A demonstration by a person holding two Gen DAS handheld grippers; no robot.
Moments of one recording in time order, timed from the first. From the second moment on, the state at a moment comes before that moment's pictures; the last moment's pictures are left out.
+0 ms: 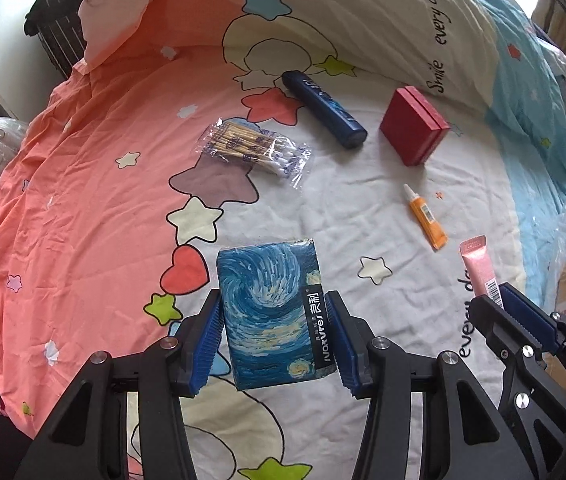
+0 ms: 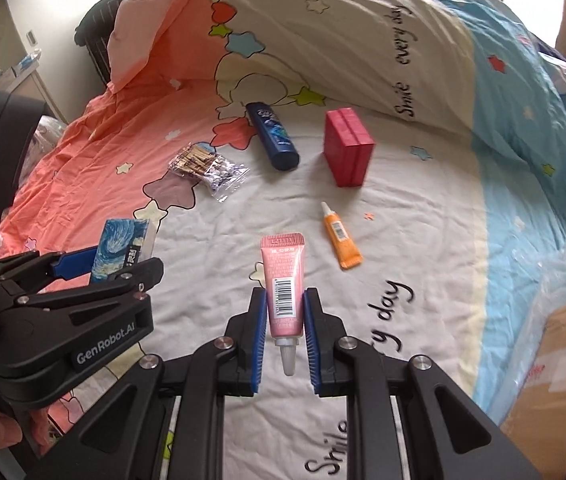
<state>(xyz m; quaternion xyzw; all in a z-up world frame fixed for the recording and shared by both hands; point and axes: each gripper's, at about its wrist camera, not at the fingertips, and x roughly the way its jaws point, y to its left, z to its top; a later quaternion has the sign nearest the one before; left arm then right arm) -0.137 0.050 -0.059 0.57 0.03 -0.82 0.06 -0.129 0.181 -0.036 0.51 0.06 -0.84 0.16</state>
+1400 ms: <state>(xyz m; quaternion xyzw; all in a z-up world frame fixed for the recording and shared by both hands) -0.042 0.292 0.042 0.49 -0.12 -0.85 -0.14 -0.001 0.407 0.085 0.42 -0.05 -0.91 -0.03</state>
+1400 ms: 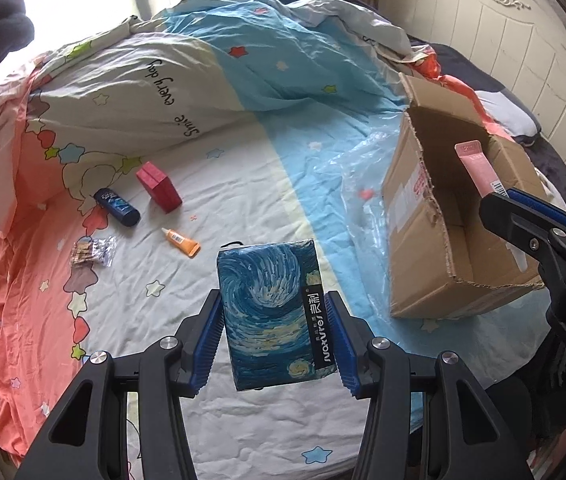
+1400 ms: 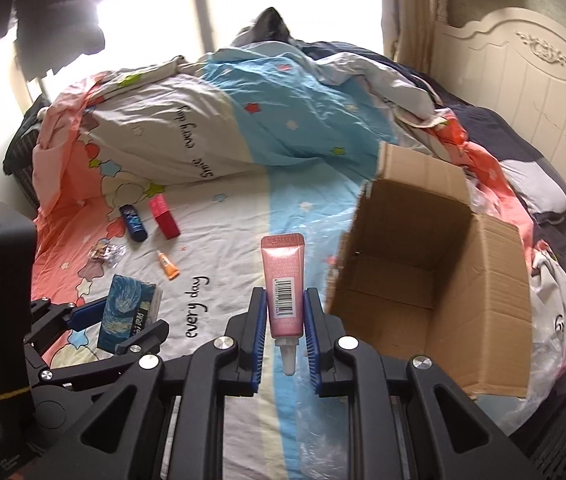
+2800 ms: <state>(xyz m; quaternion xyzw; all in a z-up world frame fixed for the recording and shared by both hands) -0.068 0.466 0.011 0.48 -0.17 -0.83 -0.24 0.014 0.528 0.025 0.46 -0.11 -0.87 -0.11</state>
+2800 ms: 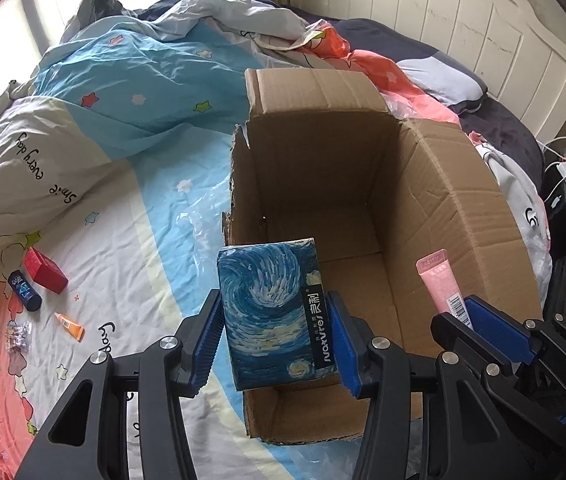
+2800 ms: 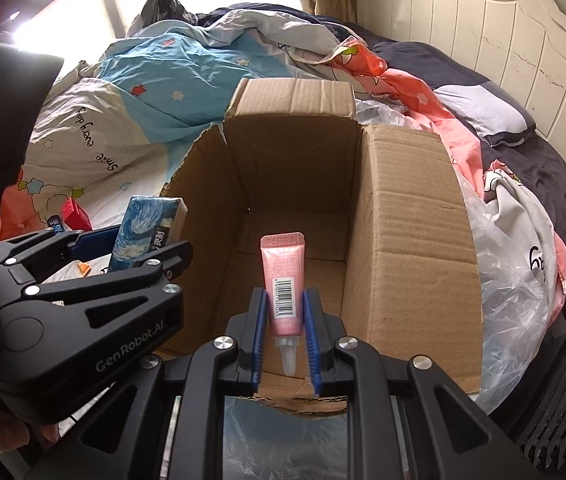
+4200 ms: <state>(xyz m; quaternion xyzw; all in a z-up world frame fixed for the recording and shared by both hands) -0.058 0.375 0.009 0.53 -0.12 -0.82 -0.19 0.024 0.488 0.040 0.47 -0.08 -0.87 -0.13</state>
